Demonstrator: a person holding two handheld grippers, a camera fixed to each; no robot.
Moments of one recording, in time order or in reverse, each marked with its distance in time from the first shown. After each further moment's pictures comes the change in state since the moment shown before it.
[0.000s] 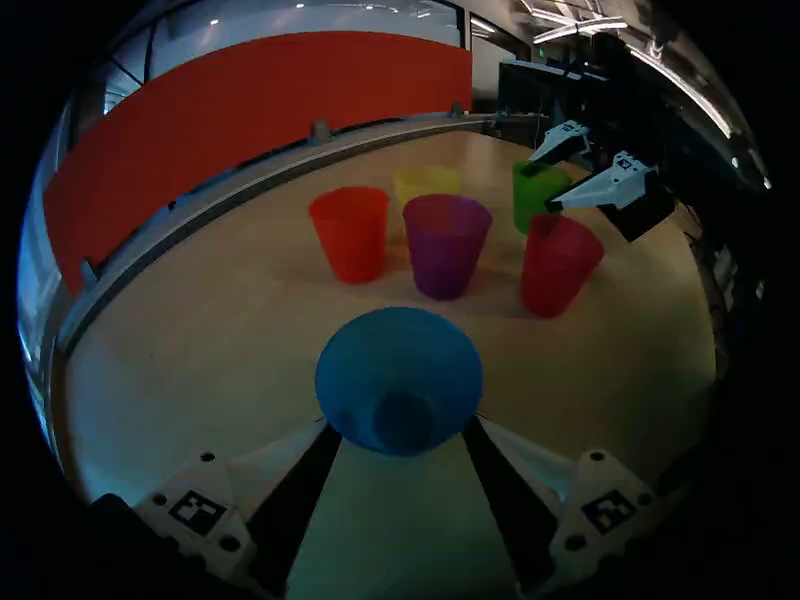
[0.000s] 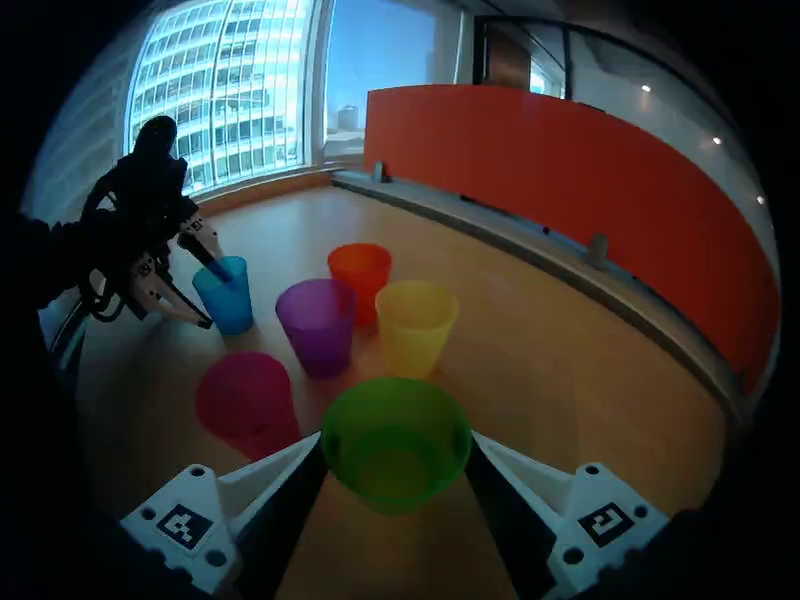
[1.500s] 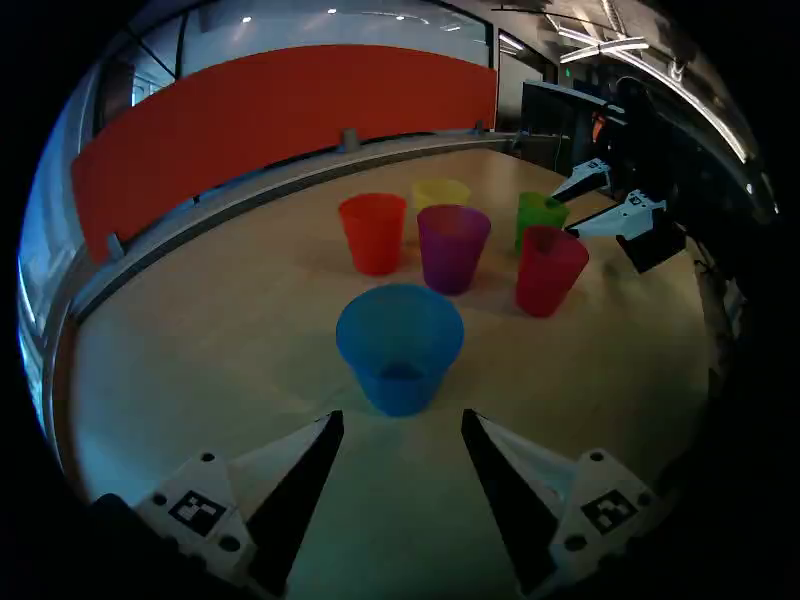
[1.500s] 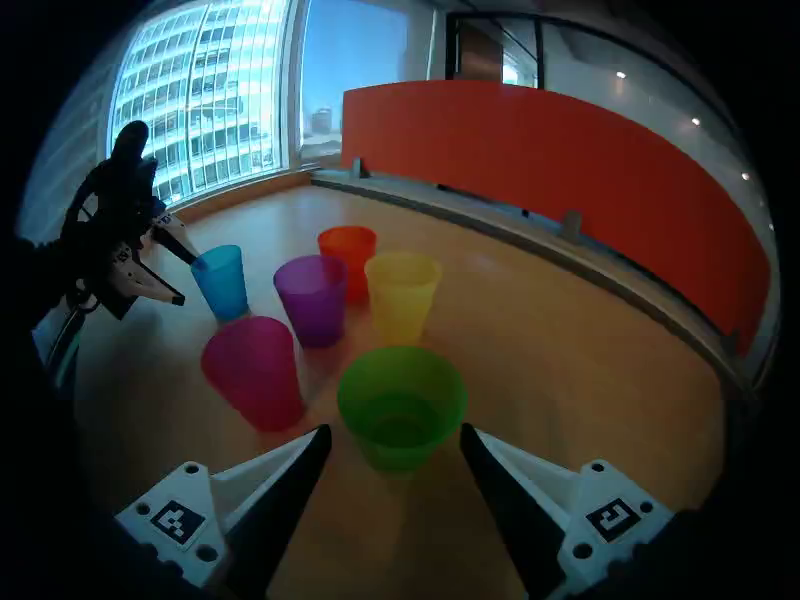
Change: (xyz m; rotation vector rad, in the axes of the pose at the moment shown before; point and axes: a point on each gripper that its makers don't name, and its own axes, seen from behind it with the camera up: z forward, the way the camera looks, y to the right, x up) left arm -0.013 0.006 -0.043 0.065 0.049 -0.087; right arm -0.031 -0.006 -0.026 -0.068 0.007 0.067
